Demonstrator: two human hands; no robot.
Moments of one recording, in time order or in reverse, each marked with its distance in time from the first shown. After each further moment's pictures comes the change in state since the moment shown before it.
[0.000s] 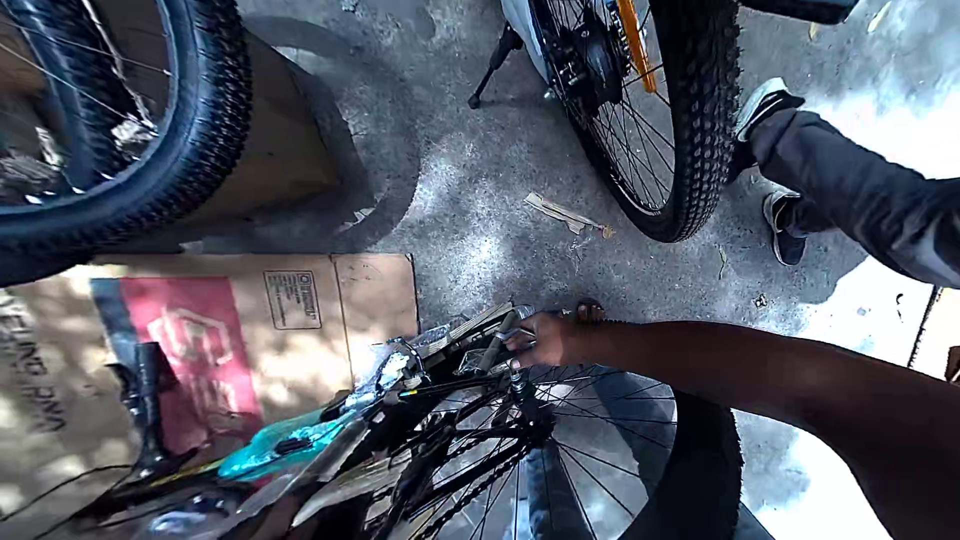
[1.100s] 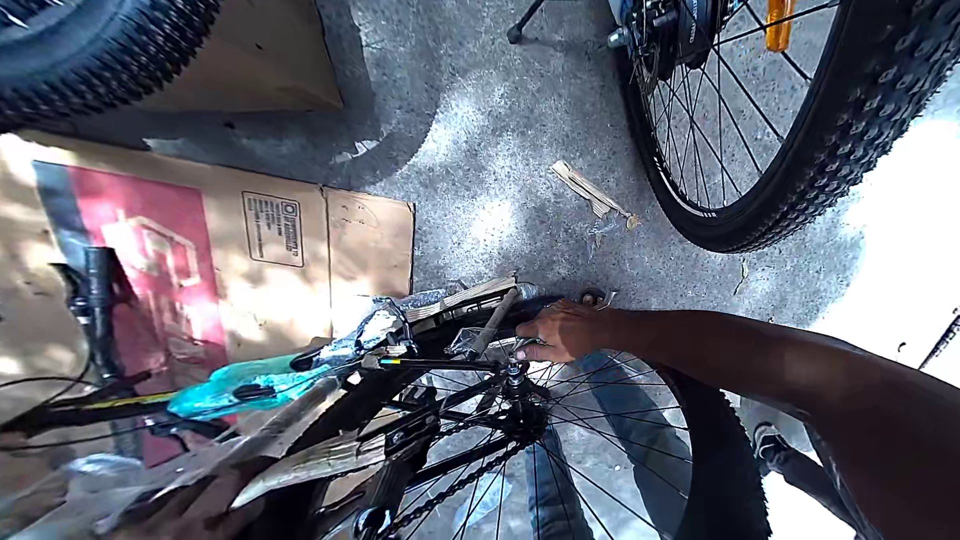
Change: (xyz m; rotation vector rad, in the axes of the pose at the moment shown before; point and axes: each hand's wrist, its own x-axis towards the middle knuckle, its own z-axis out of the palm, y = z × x) left_hand 0.000 0.017 -0.027 -0.019 0.114 0.171; right_hand 0.044 0.040 -0.031 -0.995 -0.362 -0.400
